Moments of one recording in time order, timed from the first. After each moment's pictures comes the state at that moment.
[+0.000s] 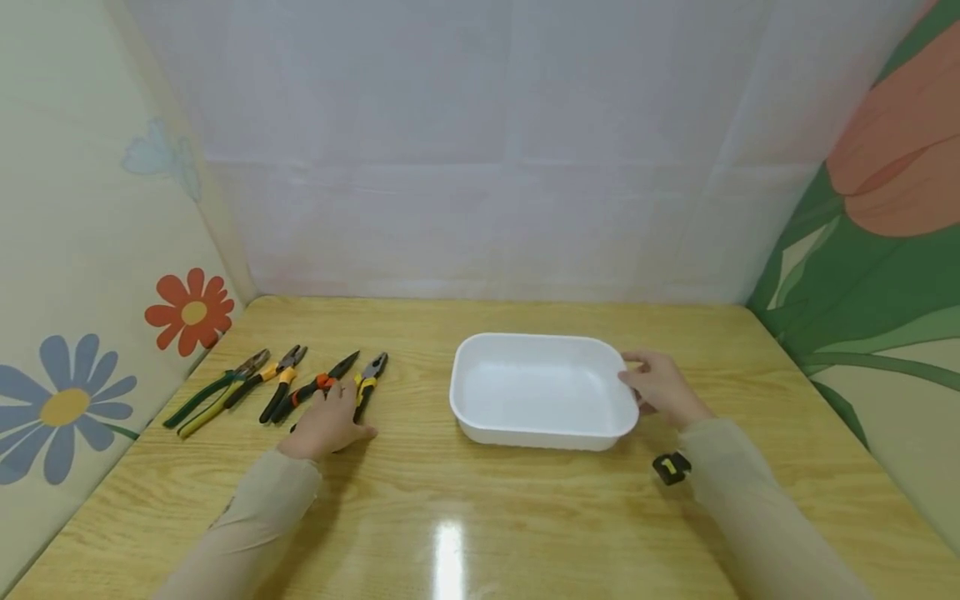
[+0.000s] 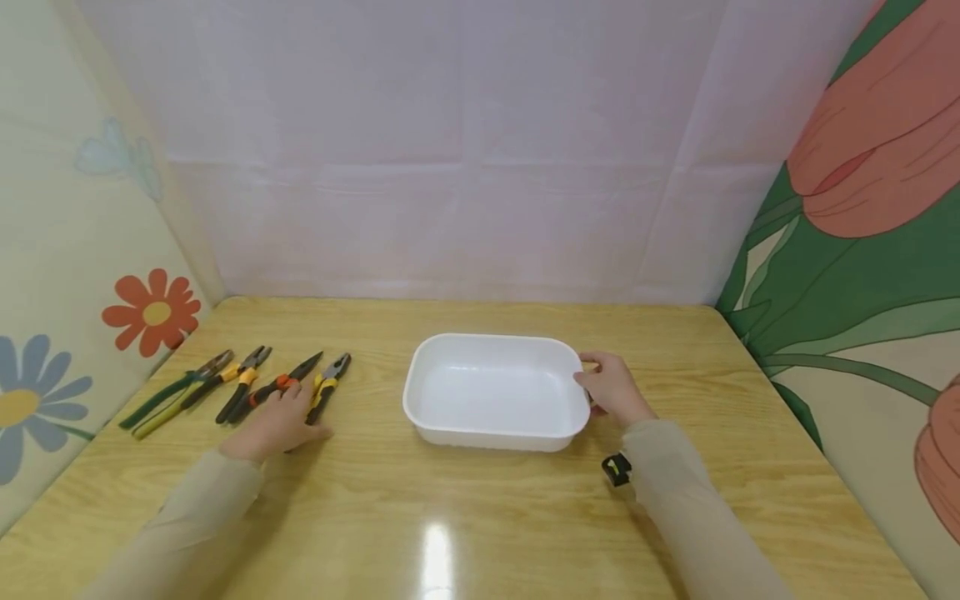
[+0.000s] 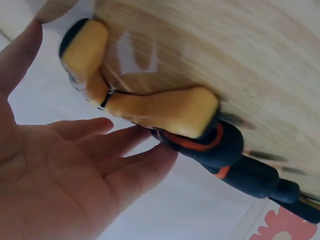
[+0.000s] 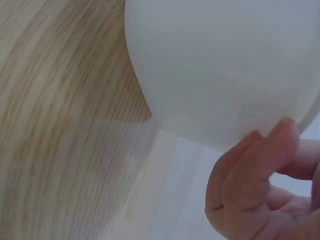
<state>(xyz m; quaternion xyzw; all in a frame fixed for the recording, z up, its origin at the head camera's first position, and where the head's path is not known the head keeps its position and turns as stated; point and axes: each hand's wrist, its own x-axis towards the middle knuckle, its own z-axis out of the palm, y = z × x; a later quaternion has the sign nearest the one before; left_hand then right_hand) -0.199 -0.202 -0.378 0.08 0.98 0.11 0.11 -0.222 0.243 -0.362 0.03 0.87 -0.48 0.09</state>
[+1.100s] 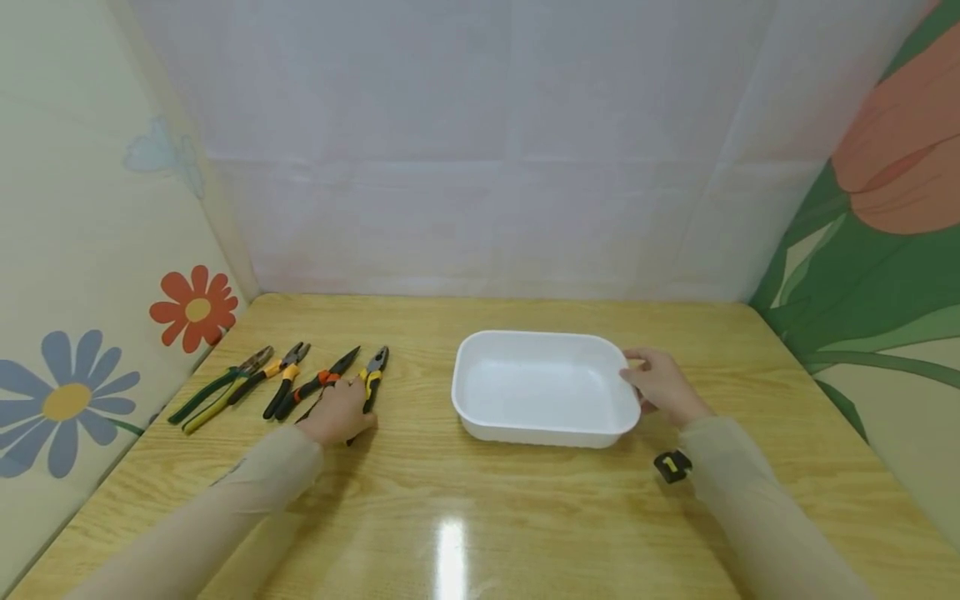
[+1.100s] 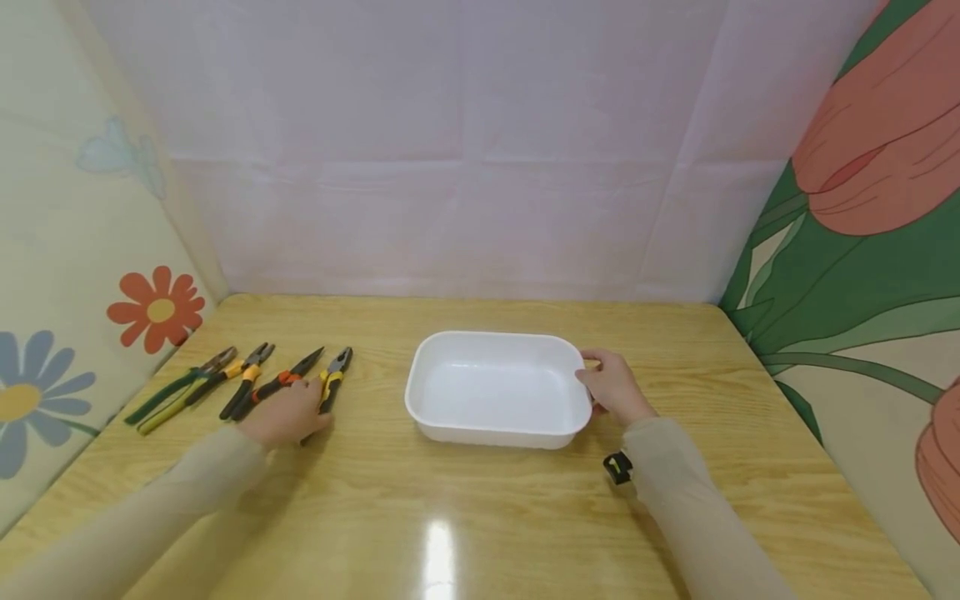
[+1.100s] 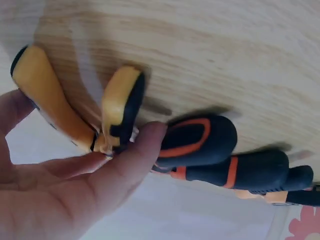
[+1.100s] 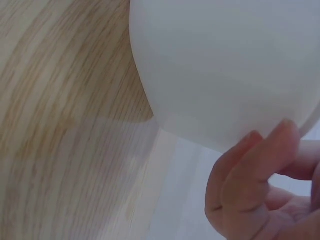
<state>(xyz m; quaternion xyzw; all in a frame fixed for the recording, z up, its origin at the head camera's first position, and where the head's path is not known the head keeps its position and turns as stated) -0.208 -0.194 -0.375 0.10 0.99 0.08 0.10 -0.222 0.241 -0.359 0.04 0.87 -0.47 0.10</state>
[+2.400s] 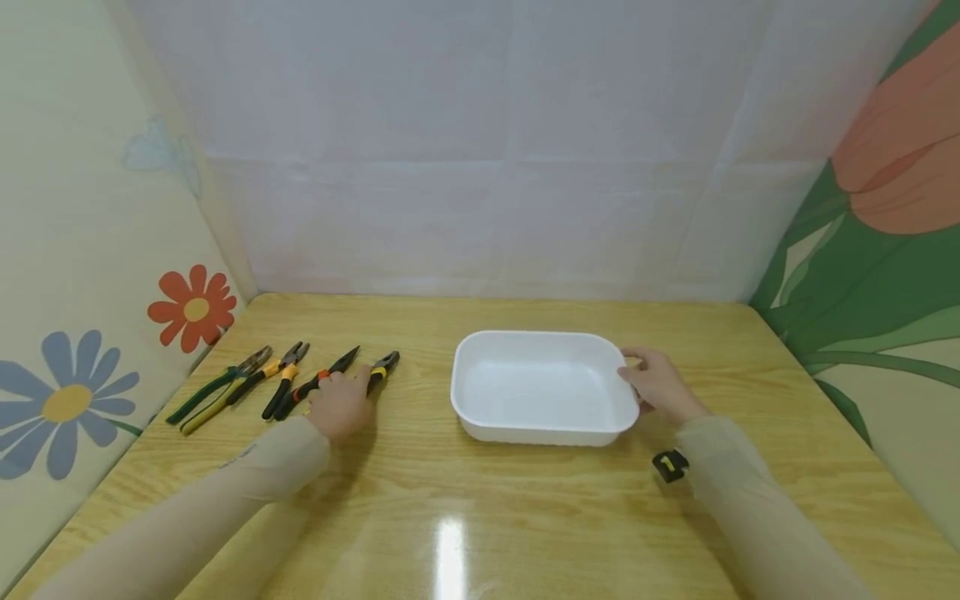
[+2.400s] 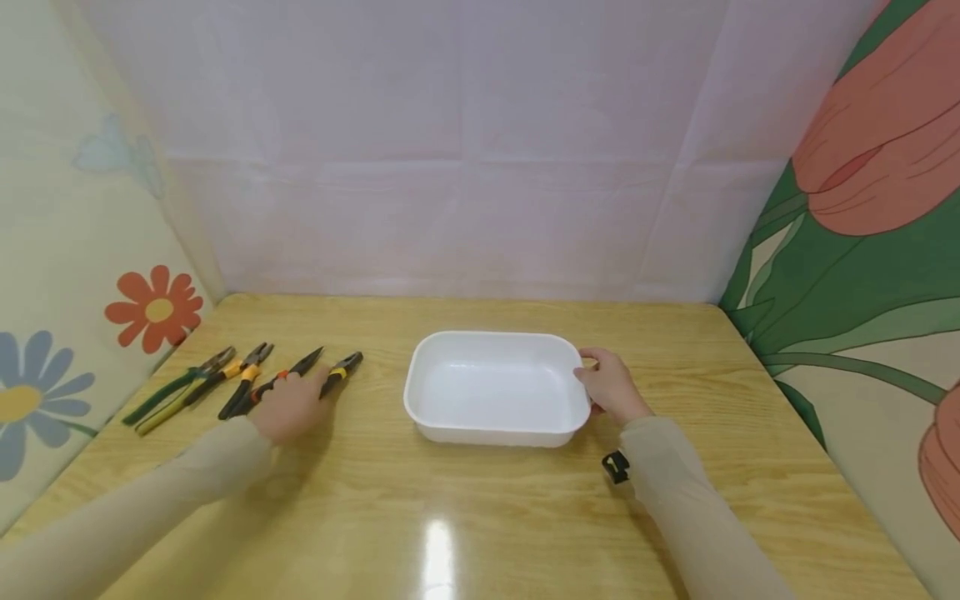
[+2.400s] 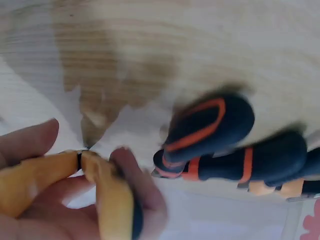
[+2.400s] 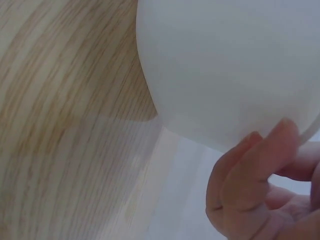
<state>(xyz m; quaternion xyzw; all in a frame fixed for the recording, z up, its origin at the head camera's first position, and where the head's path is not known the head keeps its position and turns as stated) -0.219 -0.193 -0.390 0.02 1.00 0.08 0.05 -0.223 0.237 -0.362 0.03 0.87 -0.48 0.09</state>
